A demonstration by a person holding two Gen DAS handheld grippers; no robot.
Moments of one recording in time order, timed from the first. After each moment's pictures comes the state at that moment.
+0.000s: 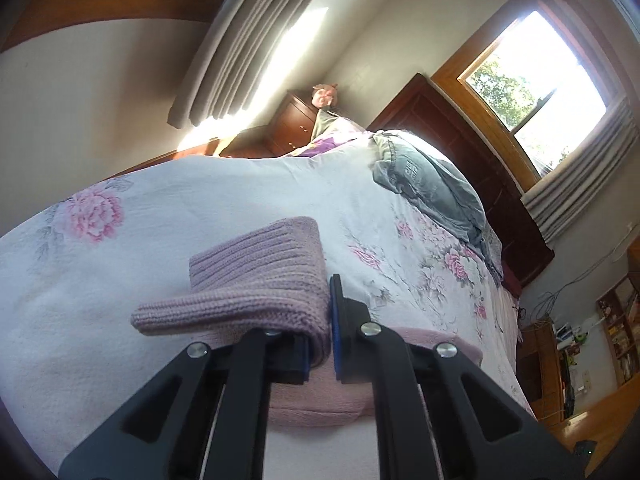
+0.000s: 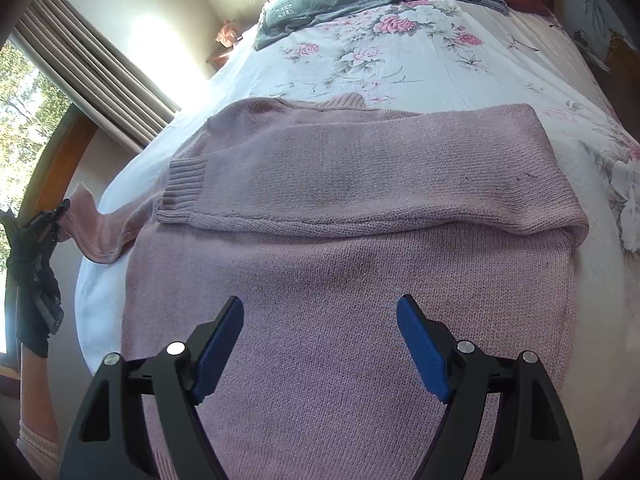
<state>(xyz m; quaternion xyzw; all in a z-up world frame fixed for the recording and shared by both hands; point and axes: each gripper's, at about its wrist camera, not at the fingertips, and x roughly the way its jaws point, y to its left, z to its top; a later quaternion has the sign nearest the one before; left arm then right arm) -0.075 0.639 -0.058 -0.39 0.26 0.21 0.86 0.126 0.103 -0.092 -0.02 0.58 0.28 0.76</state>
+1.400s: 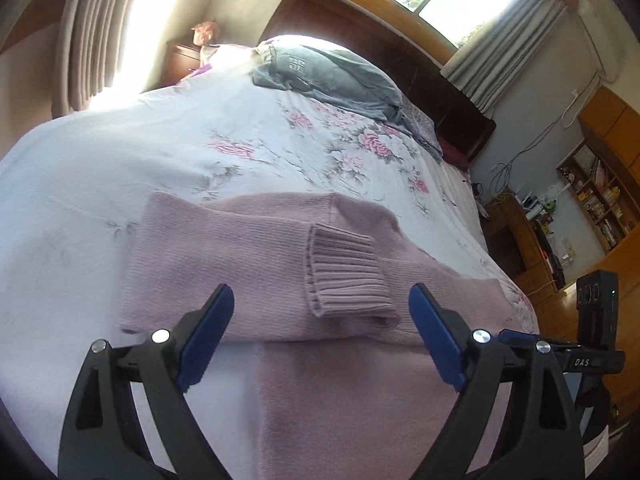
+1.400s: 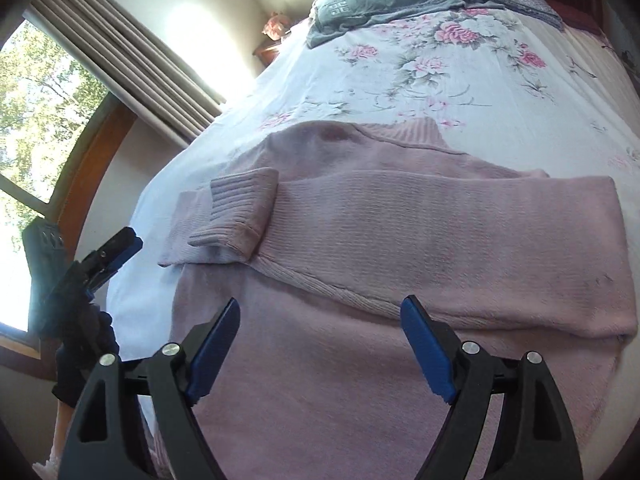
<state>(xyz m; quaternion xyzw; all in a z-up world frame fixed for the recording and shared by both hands) -0.020 0.508 -0.090 -0.30 0.38 0.08 0.87 0.160 0.190 -0.082 -0.02 0.58 0.37 0.72</state>
